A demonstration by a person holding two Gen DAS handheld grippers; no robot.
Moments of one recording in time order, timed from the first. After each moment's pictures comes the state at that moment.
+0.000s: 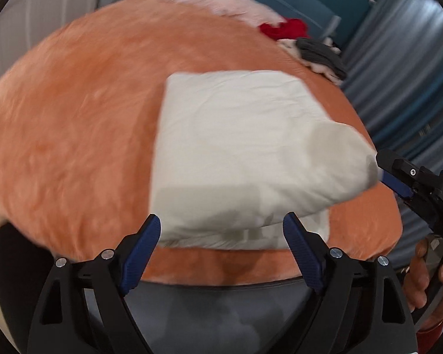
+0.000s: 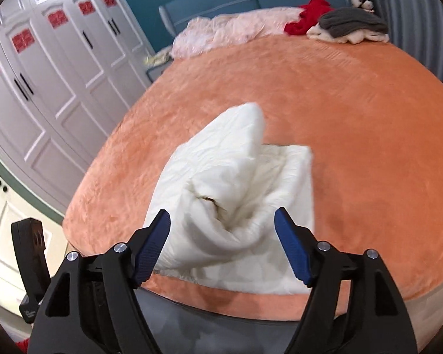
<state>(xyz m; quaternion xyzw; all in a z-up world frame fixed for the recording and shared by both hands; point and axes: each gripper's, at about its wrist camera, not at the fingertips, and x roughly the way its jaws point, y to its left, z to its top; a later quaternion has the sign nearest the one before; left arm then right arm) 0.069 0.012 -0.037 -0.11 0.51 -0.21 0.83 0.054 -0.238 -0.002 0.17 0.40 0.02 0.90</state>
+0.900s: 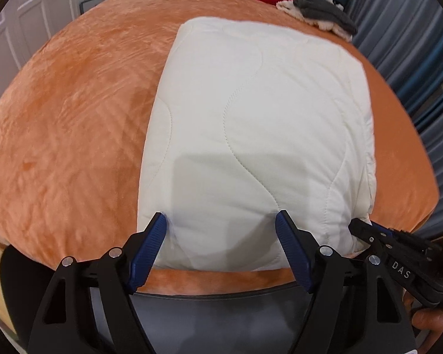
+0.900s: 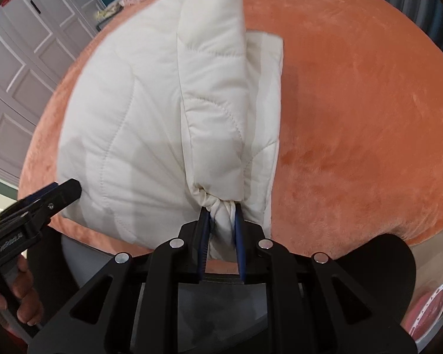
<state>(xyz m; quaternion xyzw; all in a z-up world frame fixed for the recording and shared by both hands) 0.081 -0.057 -0.077 0.03 0.54 -0.19 0.82 0.023 -0.257 -0.131 0.17 0.53 -0.06 0.83</state>
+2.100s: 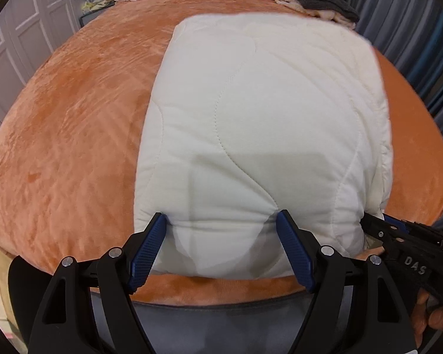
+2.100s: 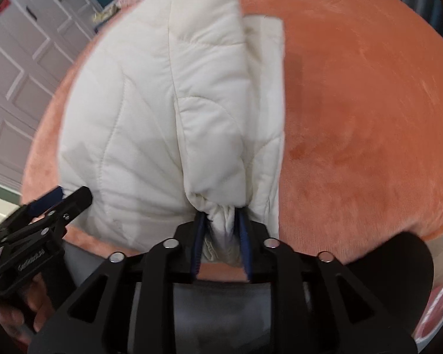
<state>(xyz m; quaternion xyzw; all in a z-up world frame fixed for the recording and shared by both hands) 0.076 -0.065 -0.086 0.07 0.53 -0.18 0.83 0.032 -0.256 -0.130 0.21 0.52 -0.05 0.83</state>
